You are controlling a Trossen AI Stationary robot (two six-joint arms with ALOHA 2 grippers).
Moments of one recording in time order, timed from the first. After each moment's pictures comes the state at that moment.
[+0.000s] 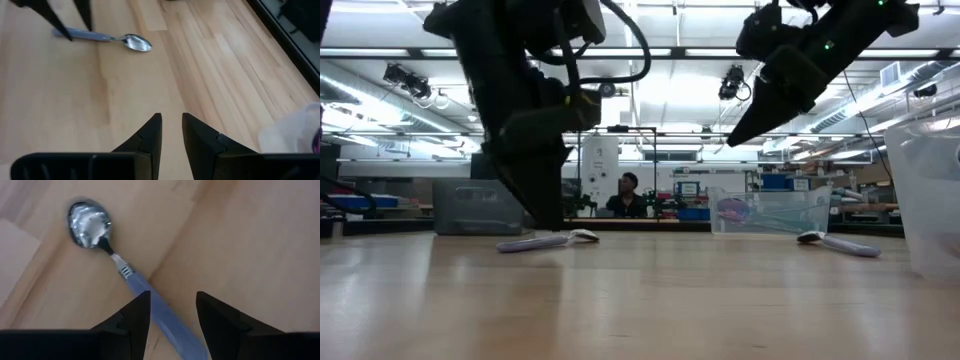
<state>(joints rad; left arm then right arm) -0.28 1.79 1.04 -0.50 -0.32 -0.76 0.19 1.35 0.75 -0.19 0.47 0.21</state>
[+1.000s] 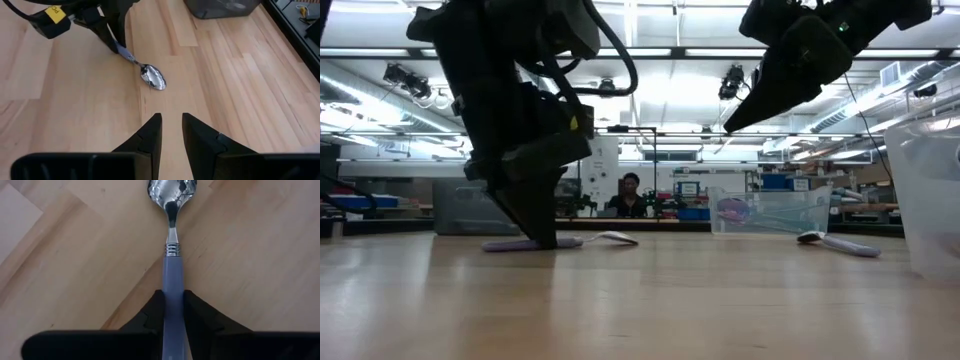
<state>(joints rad) -0.36 1.90 1.05 -0.56 -0.38 -1.00 0.25 1.35 0.75 -0.13 0.42 0.15</state>
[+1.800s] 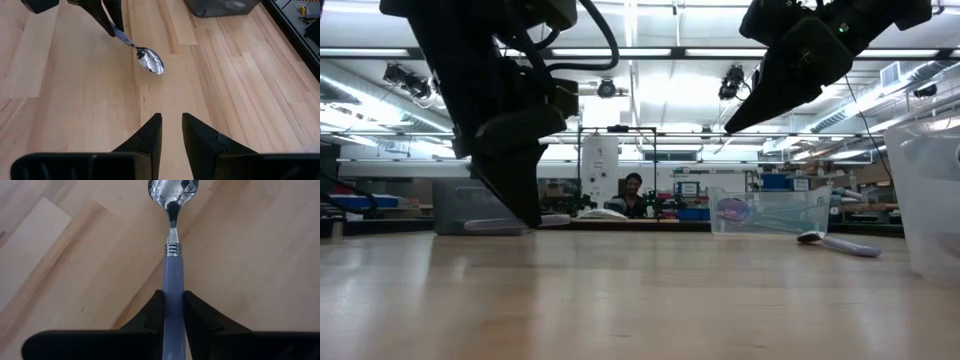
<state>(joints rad) -0.38 1.79 1.04 -0.59 -0.46 -0.95 0.25 1.35 0.75 -0.13 0.42 0.15</state>
